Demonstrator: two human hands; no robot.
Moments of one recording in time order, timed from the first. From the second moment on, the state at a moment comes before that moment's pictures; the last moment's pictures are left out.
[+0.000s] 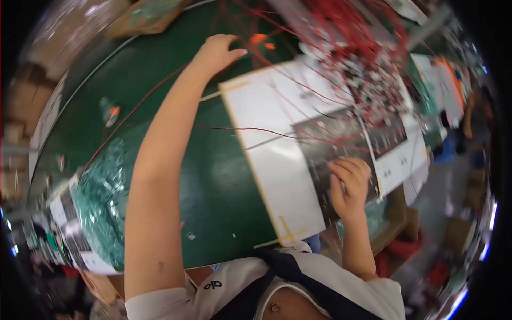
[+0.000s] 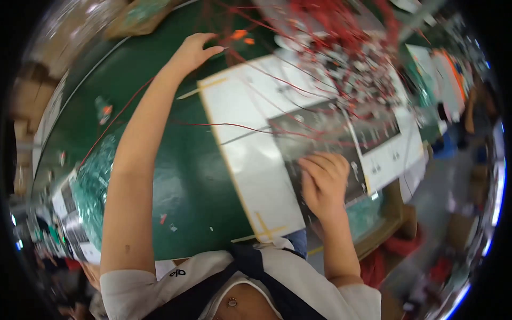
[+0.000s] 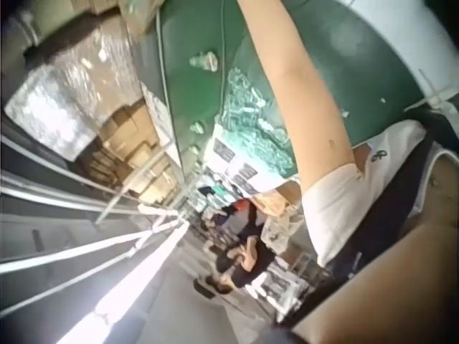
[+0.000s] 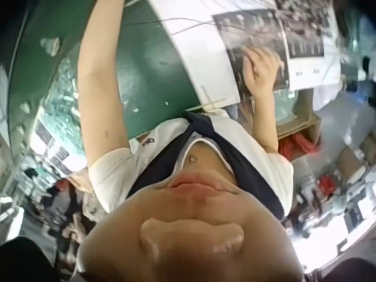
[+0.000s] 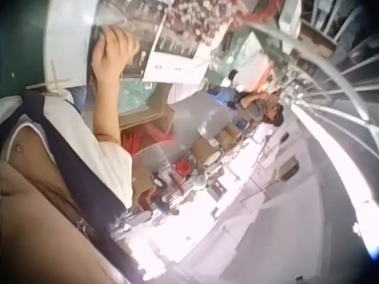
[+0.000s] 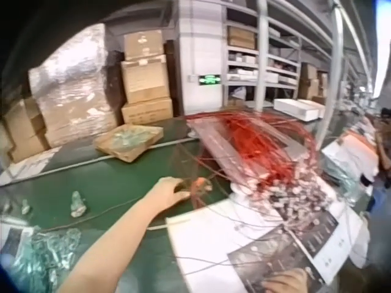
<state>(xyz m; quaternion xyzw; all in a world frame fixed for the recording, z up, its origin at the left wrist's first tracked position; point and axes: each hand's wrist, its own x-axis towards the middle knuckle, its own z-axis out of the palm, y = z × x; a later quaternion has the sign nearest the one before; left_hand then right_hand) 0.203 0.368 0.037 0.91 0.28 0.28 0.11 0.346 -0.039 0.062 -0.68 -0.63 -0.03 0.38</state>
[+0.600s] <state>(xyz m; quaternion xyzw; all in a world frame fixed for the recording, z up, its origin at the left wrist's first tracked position) -0.117 0.362 0.124 0.89 0.41 0.15 -0.09 0.546 -0.026 0.036 -0.89 -0.40 -0.21 -0.01</state>
